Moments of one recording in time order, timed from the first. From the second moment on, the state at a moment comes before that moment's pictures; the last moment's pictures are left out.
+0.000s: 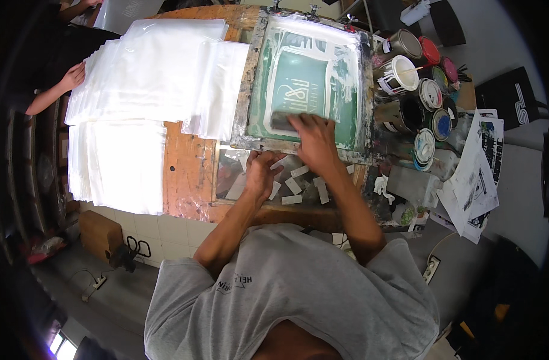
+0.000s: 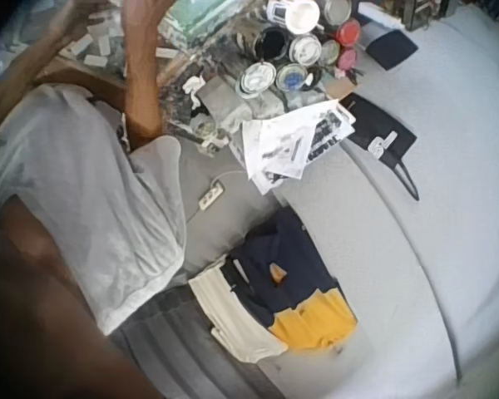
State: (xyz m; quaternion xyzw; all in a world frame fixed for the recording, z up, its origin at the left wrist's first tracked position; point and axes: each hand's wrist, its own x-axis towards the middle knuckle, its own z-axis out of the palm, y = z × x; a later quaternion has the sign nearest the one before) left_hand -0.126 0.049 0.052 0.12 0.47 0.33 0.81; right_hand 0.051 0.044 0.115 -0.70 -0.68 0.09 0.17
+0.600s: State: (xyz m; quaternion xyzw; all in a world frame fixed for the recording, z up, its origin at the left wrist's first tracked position) left_hand -0.107 0.222 0.008 0.71 0.67 0.20 0.02; right_hand 0.128 0.170 0.321 -0.62 -0.74 -0.14 0.23
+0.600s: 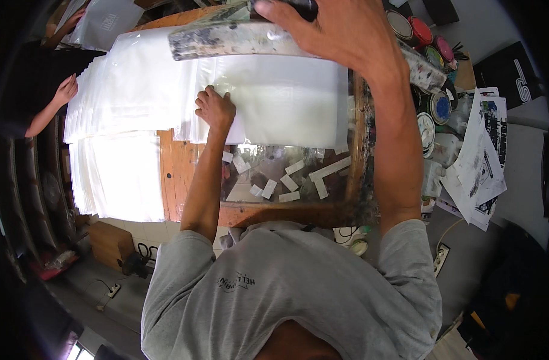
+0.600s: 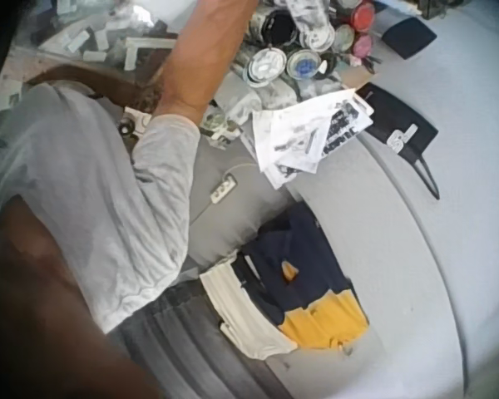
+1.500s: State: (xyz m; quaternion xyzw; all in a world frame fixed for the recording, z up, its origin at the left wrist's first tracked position) left_hand 0.014 0.062 -0.004 0.81 0.43 0.25 0.32; right_hand 0.134 0.184 0.359 -0.73 -0.66 0.04 0.21
